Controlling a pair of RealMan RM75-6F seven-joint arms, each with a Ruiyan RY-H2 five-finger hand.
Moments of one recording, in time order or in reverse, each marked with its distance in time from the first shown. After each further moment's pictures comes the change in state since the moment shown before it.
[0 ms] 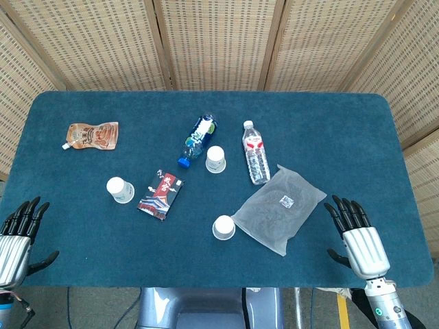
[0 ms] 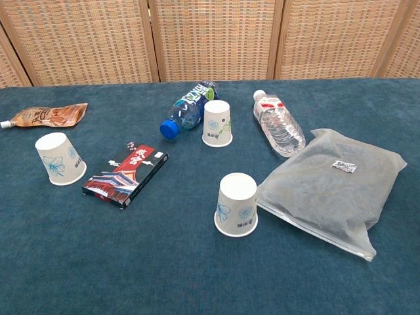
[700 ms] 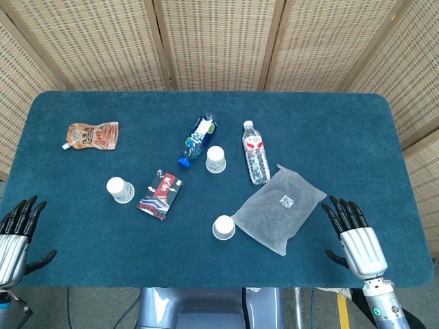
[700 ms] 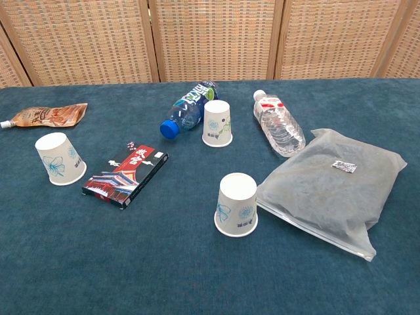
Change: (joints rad) left arm -0.001 0.018 -0.001 -0.011 -0.005 -0.003 -0.011; right arm 0.003 -0.005 -0.002 0.001 -0.008 -0.004 0.005
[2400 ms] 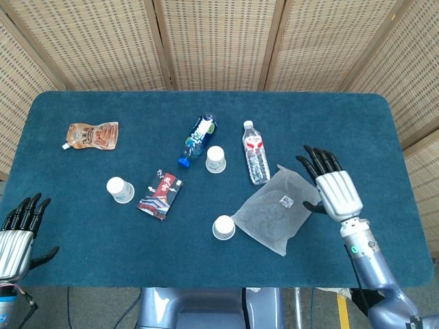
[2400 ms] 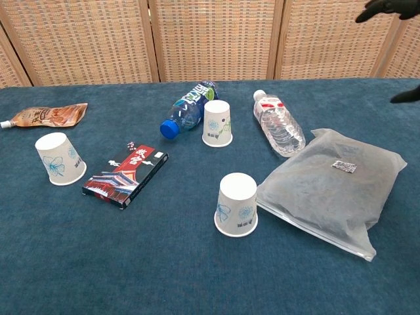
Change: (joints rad) left arm -0.024 -0.039 -0.029 0.028 -0.052 -0.037 0.045; right arm 0.324 0.054 0.284 -0.080 0.309 -0.337 -0.031
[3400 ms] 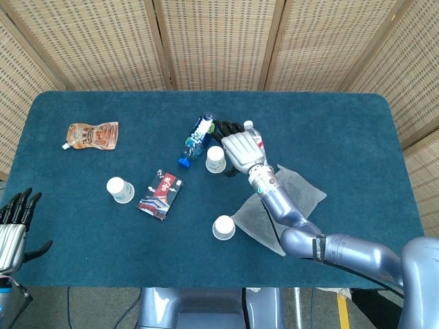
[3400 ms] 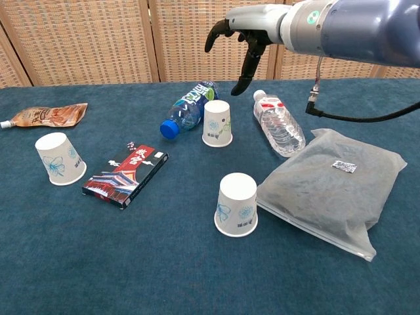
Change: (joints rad) left arm -0.021 0.000 -0.024 0.044 -0.076 -0.033 -0.043; right arm 0.633 -0.331 0.114 0.378 0.609 -0.369 -0.215
